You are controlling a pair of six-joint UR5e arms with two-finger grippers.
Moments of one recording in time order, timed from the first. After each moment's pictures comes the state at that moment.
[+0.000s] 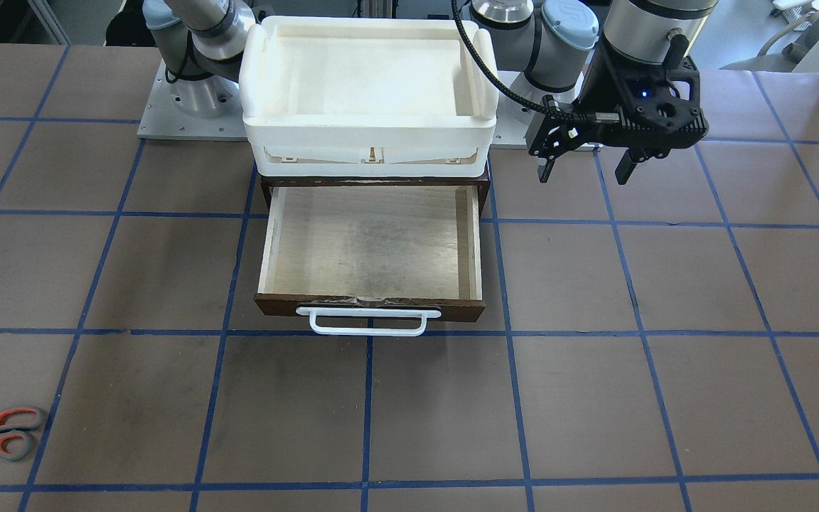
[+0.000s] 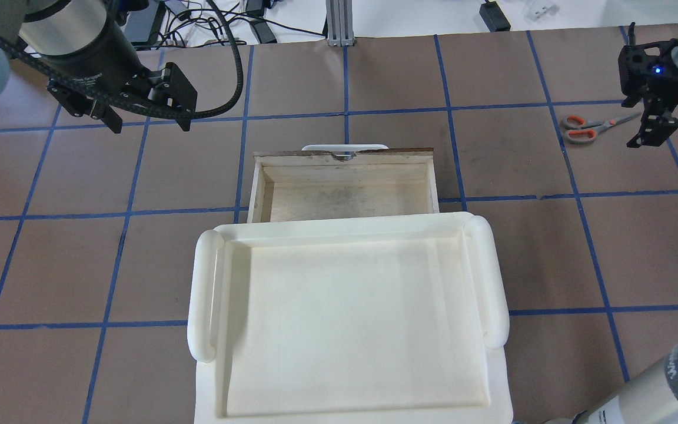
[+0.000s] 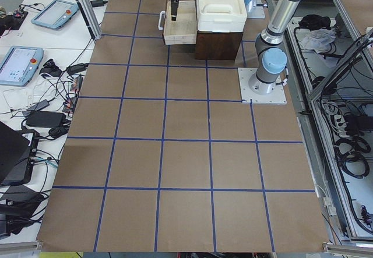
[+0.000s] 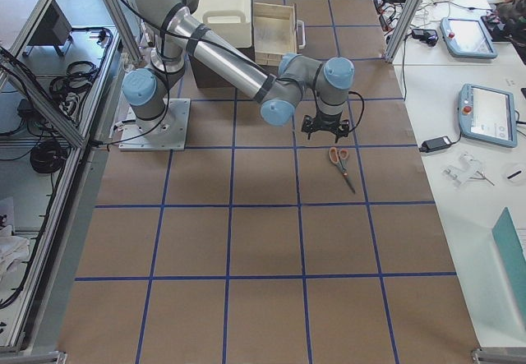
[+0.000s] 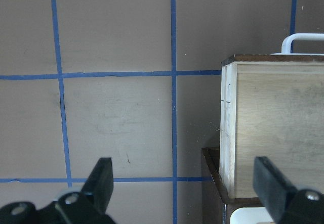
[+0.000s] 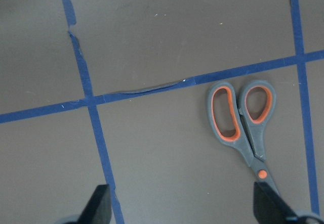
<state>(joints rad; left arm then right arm) -1.58 -1.55 -1.53 -1.55 1.59 0.00 1.10 -1.15 1.57 -2.04 -1.56 -1.87</state>
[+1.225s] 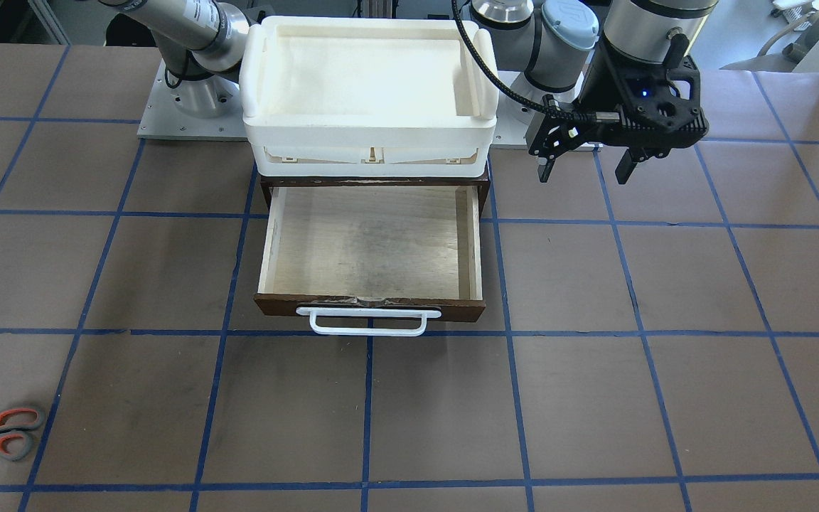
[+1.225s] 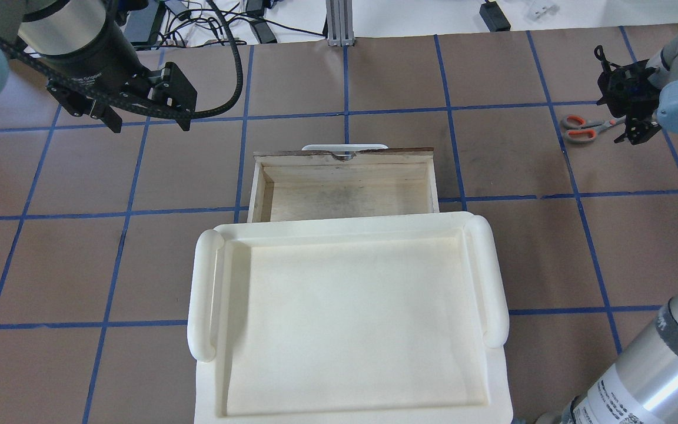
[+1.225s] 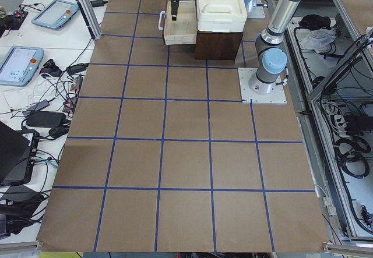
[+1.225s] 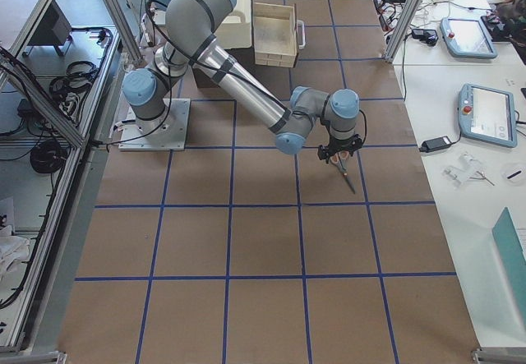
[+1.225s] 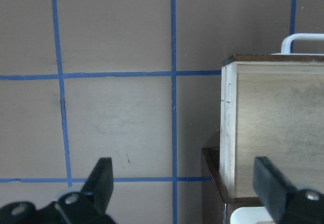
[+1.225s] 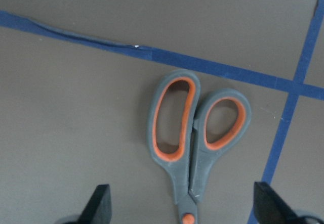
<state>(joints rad) -1.58 -1.55 -1.53 -1.55 1.59 0.00 1.09 -0.93 1.50 -2.30 -1.49 -2.30</state>
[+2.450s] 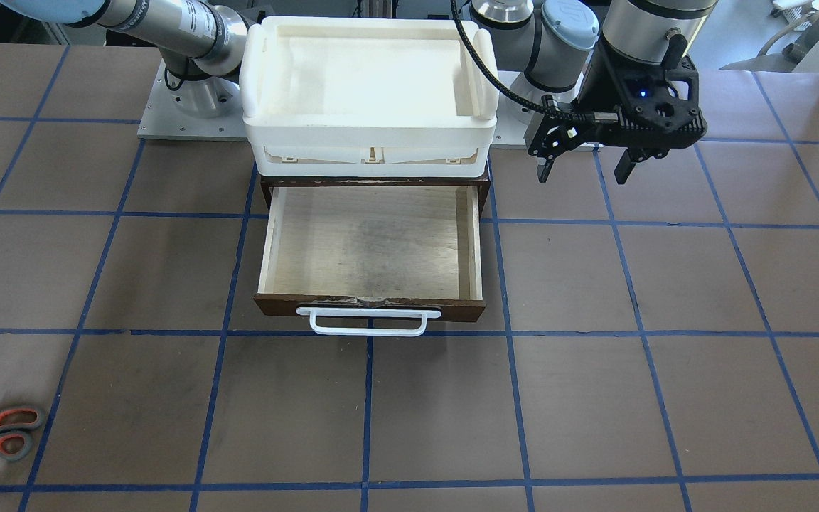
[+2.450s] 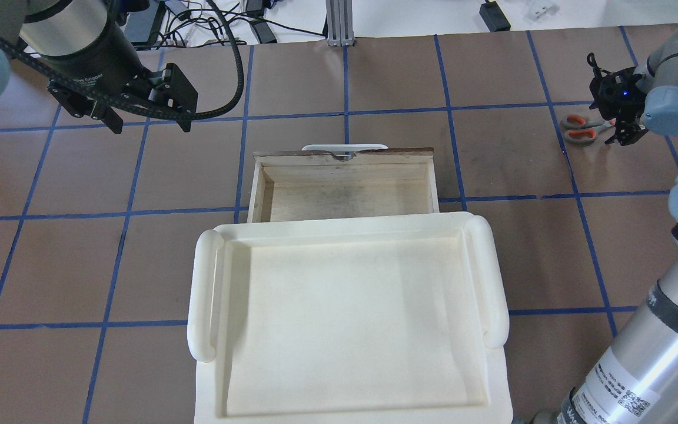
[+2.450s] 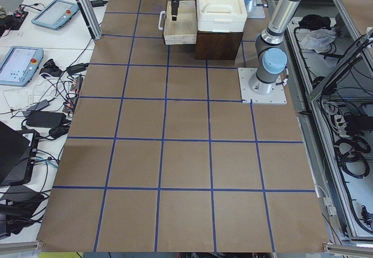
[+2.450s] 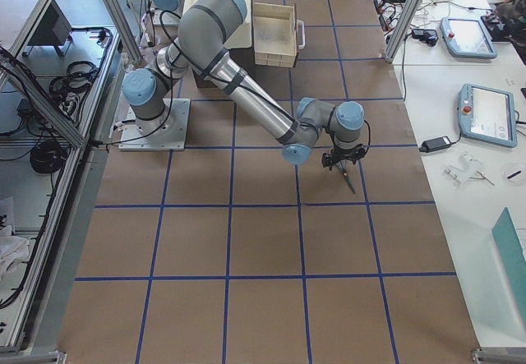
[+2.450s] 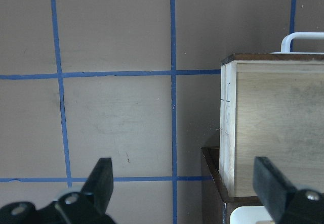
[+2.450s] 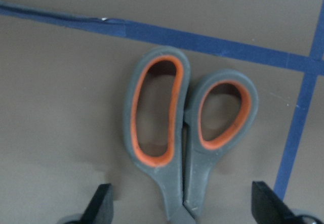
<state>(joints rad) -1.58 -1.55 -1.53 -1.55 1.59 0.00 1.09 -0.86 1.46 -2.33 -1.50 -2.23</state>
